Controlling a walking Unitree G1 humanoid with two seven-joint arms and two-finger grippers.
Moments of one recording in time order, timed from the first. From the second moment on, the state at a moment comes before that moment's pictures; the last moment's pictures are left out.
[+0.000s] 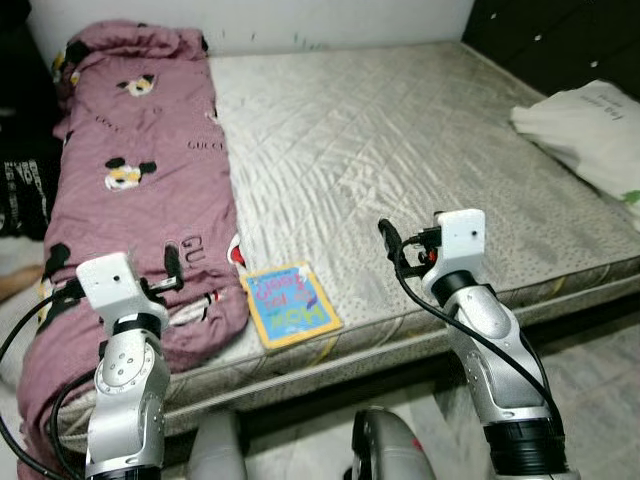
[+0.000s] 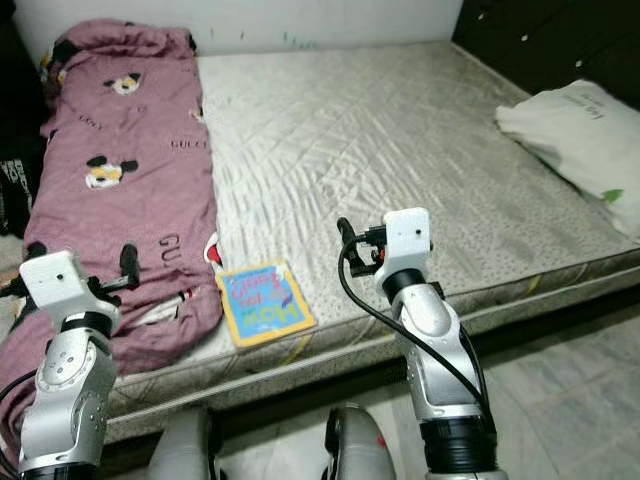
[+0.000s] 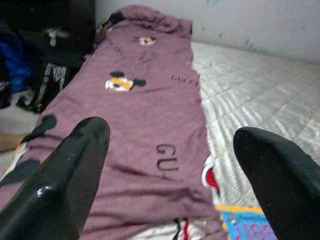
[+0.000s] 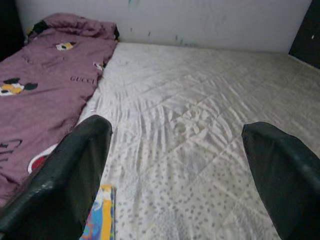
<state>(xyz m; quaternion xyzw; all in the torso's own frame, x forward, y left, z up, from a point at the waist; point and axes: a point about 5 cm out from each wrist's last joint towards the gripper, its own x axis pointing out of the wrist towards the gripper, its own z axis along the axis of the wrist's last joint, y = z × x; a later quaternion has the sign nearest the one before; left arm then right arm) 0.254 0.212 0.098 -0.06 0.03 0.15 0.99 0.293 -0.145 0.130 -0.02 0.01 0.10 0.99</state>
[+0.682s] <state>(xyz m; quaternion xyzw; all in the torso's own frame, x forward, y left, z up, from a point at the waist) 0.271 0.210 0.102 -0.07 0.02 0.15 0.99 0.301 -0.164 0.133 -0.03 0.01 0.07 1.00</state>
